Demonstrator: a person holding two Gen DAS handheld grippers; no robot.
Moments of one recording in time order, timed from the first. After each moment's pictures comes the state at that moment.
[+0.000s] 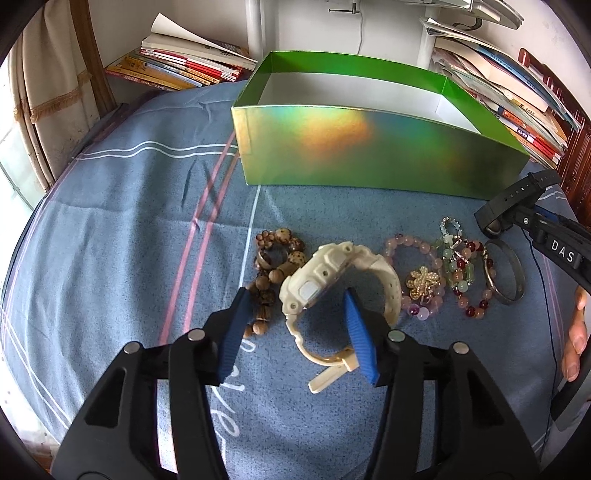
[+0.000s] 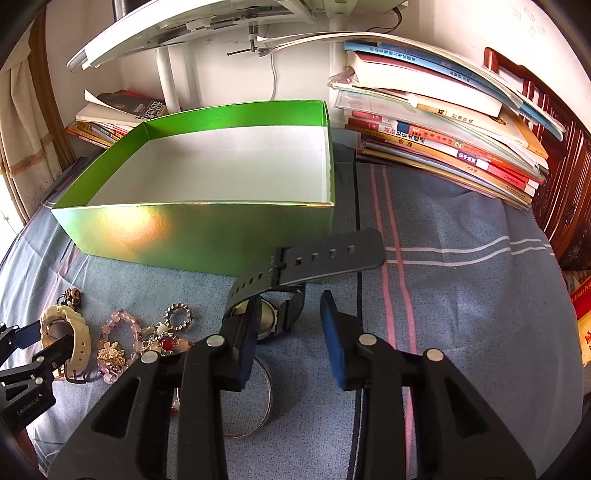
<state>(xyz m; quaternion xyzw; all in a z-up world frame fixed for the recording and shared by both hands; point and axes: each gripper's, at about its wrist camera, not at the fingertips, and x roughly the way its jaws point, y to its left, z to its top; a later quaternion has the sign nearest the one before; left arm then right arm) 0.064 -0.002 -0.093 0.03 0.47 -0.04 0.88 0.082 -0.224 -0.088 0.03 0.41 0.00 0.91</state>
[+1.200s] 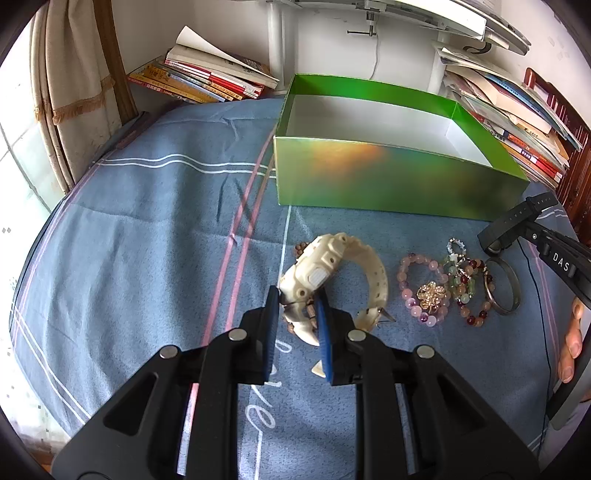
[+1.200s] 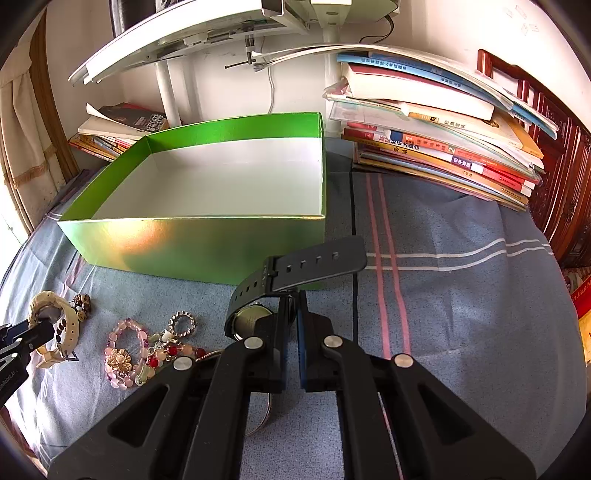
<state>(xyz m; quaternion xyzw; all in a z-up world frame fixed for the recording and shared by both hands) 0.056 0.018 -0.070 0.02 0.45 -0.02 0.89 0.077 -0.229 -0.080 0.04 0.40 0.00 0.92</state>
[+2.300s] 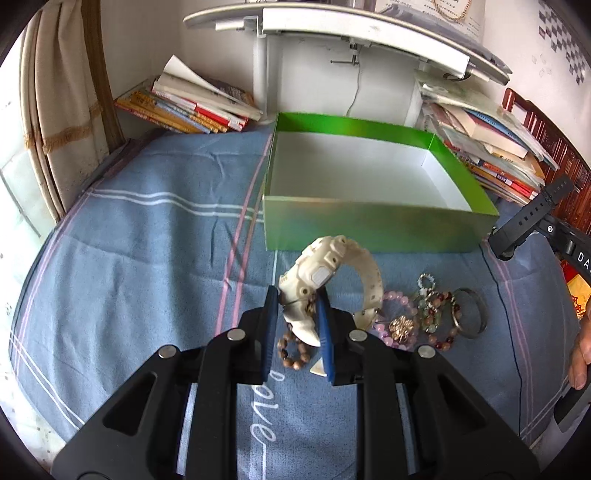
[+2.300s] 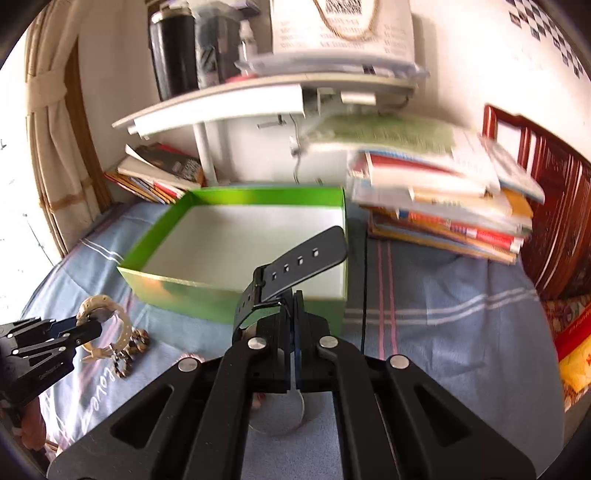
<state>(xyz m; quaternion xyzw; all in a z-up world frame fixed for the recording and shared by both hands) 0.066 0.020 -0.023 0.01 0.41 -0.07 0.91 0.055 -0.213 0.003 0.03 0.33 0.03 0.94</state>
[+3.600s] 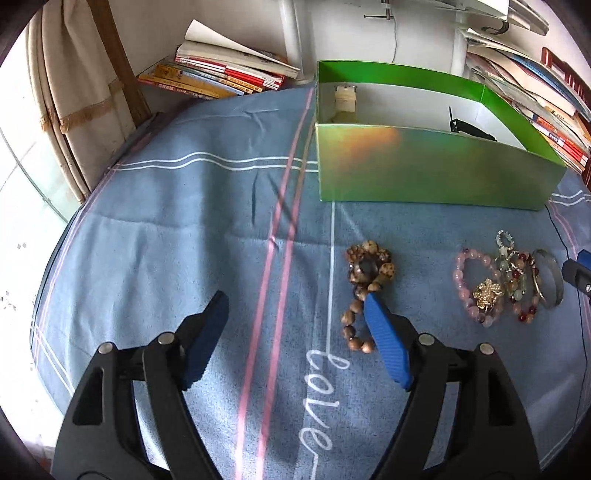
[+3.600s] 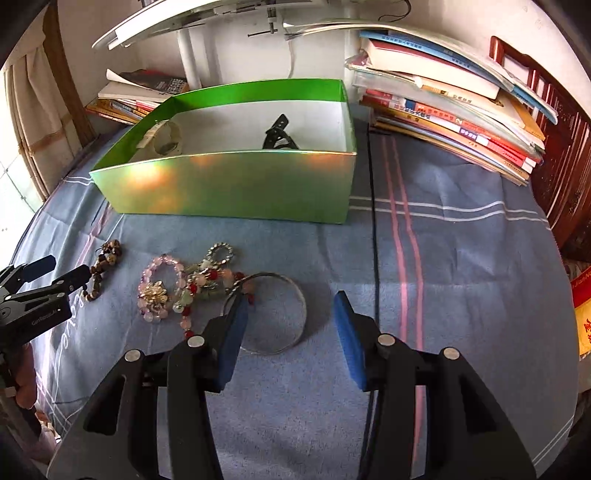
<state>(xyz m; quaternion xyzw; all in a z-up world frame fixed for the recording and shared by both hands) 0.080 0.032 -0.086 0.06 0.46 0.01 0.89 0.040 -0.203 -0.079 0.03 0.46 0.02 0.89</state>
